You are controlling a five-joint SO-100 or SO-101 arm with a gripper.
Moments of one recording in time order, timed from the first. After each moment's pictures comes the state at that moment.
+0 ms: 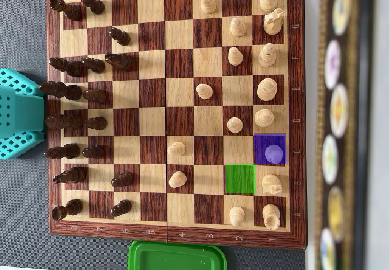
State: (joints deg) arm 0.6 192.5 179.9 -103.4 88.7
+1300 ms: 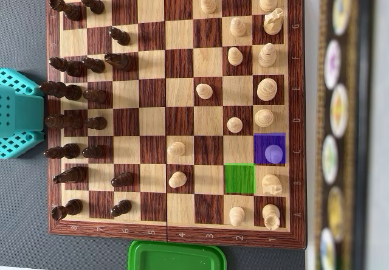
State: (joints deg) arm 0.2 192.5 154.5 -23.2 83.8
